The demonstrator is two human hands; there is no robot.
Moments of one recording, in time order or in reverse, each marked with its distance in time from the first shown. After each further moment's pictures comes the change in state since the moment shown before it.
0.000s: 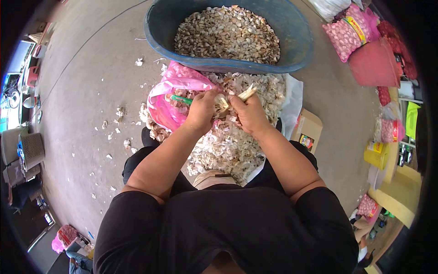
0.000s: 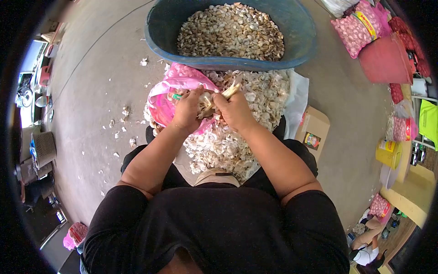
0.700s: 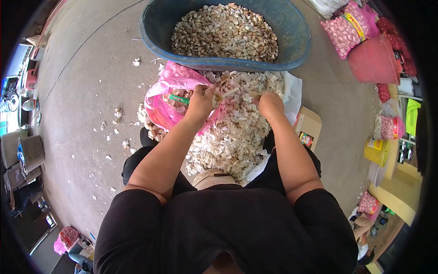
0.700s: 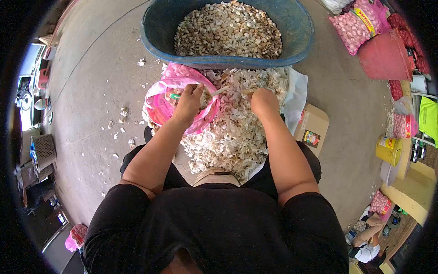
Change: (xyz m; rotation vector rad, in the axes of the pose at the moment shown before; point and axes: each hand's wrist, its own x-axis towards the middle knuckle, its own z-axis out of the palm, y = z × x) left_hand 0.038 -0.020 -0.022 0.666 0.226 0.193; right_hand 0.030 -0.002 -0.077 -1.501 0.102 0.363
